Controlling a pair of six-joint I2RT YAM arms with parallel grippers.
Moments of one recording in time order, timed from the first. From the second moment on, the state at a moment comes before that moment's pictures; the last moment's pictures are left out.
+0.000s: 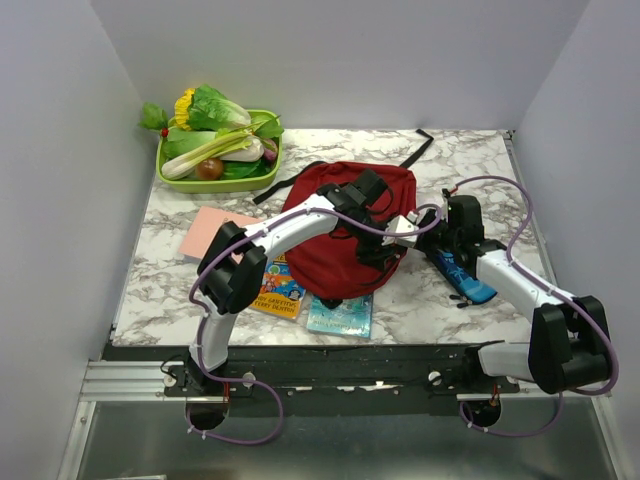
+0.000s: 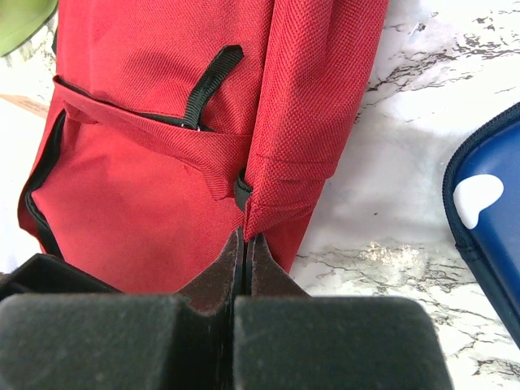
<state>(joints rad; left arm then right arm) -0.83 2.03 1.73 -0.76 0.77 0.84 0.21 1.29 0.68 -0.06 -0.29 0.60</state>
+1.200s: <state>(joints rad) -0.83 2.07 1.69 -0.67 0.70 0.82 0.21 1.25 0.65 -0.06 -0.30 0.60</state>
